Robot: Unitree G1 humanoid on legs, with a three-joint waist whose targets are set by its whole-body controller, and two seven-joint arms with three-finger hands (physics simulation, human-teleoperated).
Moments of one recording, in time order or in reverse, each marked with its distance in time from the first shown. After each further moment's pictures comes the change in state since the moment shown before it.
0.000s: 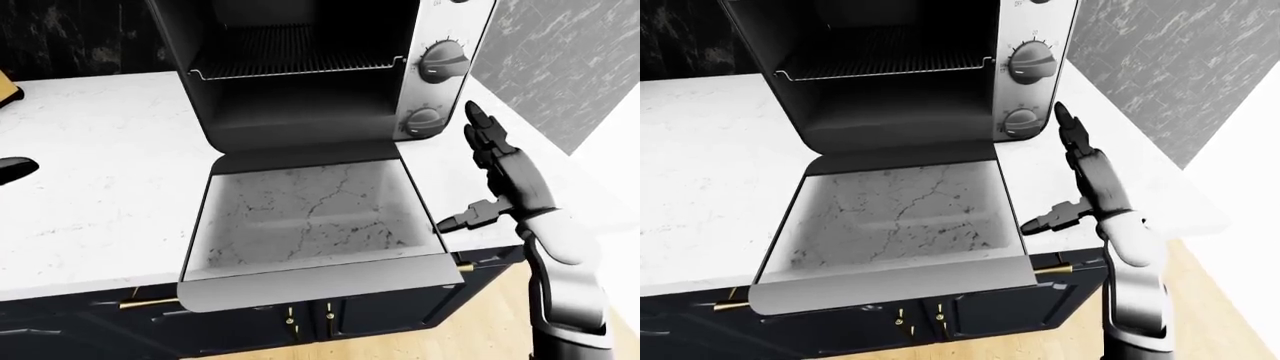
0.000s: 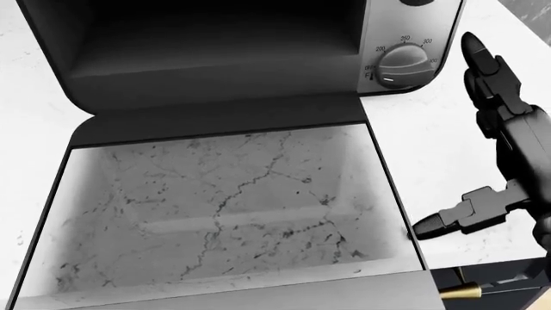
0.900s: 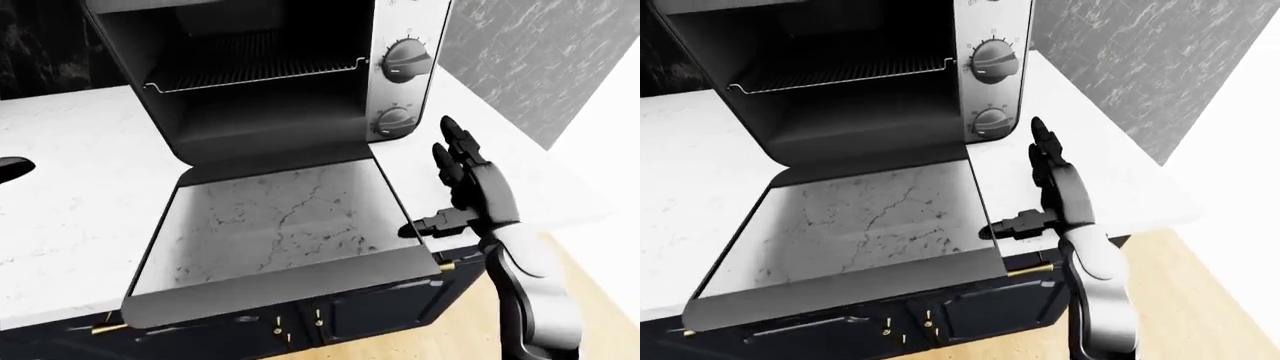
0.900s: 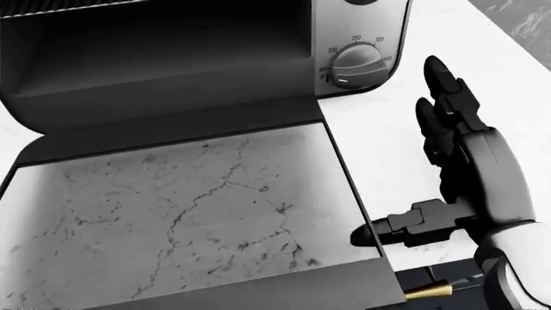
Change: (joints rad) left arm 0.003 0.005 0.006 0.003 -0.006 -0.007 -0.001; right arm 0.044 0.175 0.105 -0.253 0.121 0.374 -0.155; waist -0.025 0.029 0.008
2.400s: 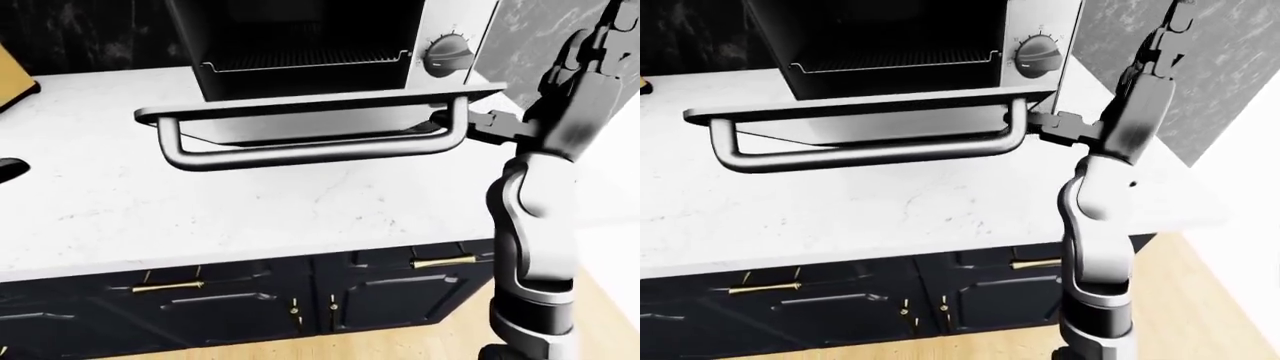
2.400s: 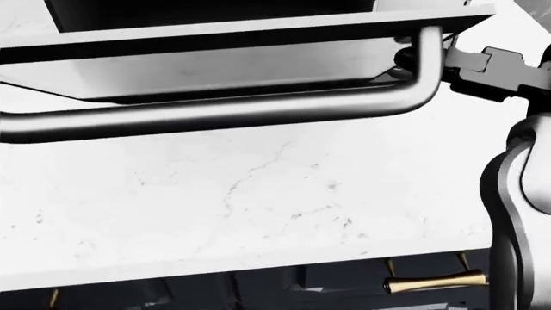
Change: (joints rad) left arm 0.007 0.004 0.012 0.003 -0.004 0.003 0.000; right arm -0.336 -0.072 0.028 0.145 -0.012 -0.264 -0.707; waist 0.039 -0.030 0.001
